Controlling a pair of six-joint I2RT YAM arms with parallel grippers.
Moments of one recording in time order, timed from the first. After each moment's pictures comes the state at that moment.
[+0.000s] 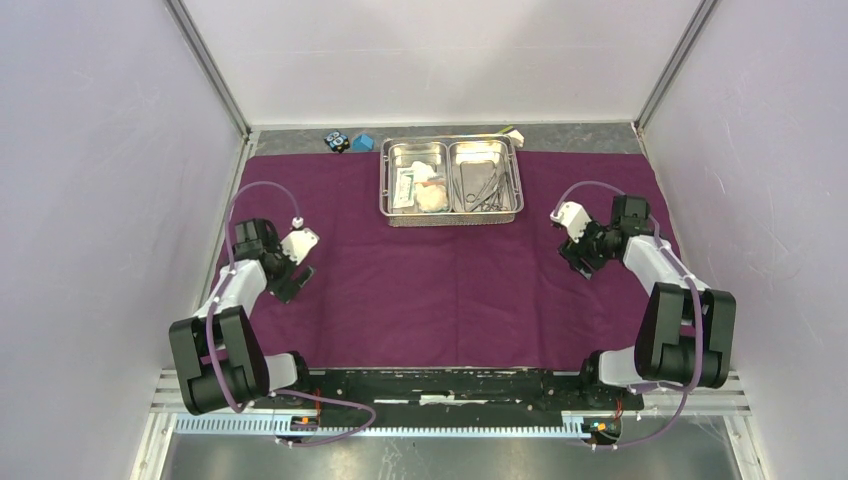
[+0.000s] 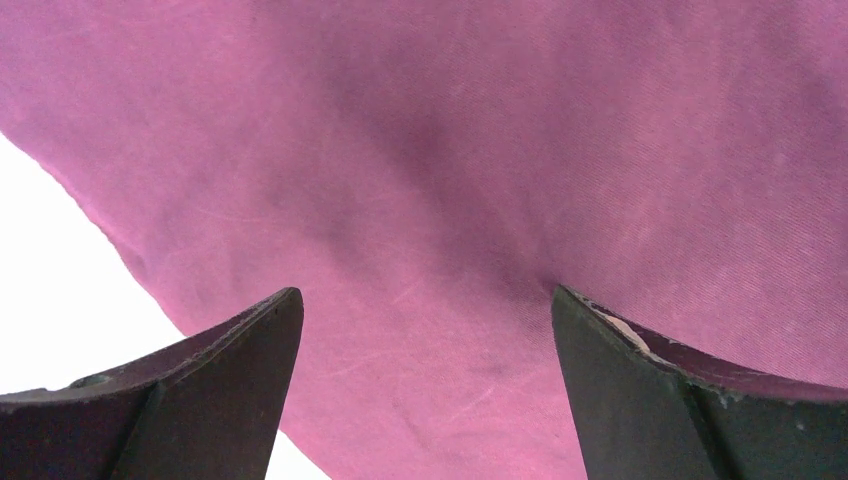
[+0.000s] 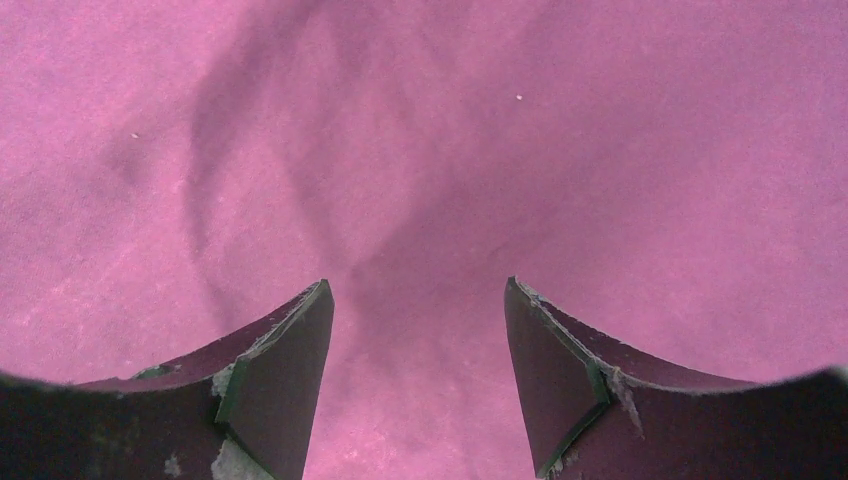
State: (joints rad) left arm 0.27 1.27 0.62 -0.42 0.07 0.96; right arm -0.17 1.39 0.77 -0.47 -0.42 -1.05
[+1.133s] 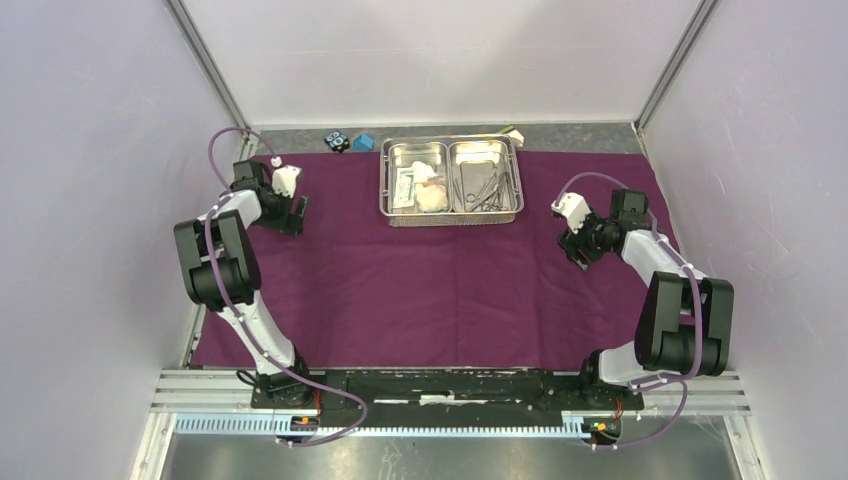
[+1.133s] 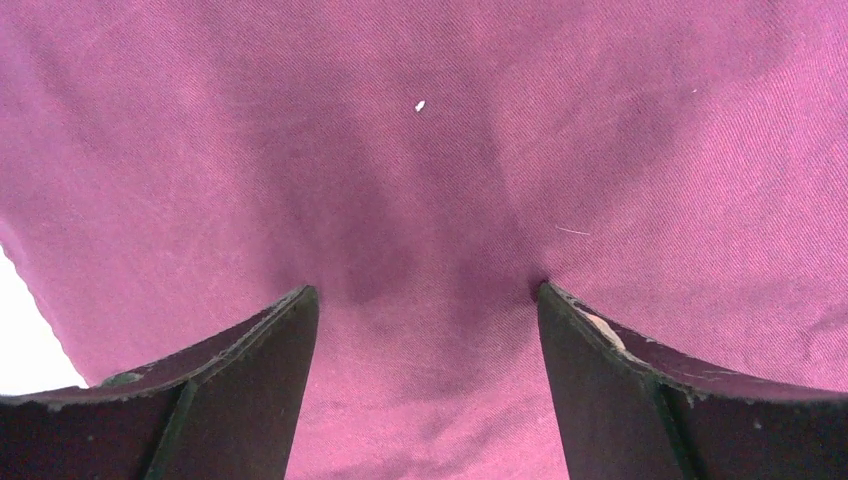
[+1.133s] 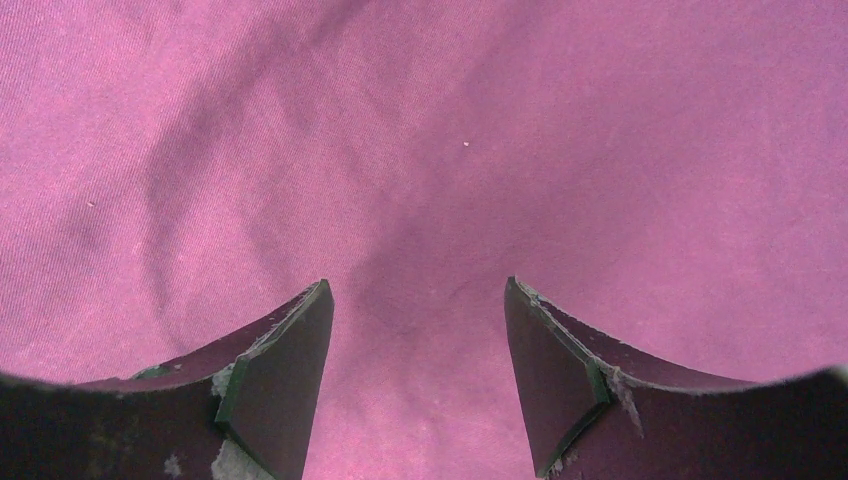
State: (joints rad) left arm 0.27 1.89 1.22 -0.40 0.21 0.55; right arm -0.17 1.45 0.80 -0.38 -0.43 -0.98
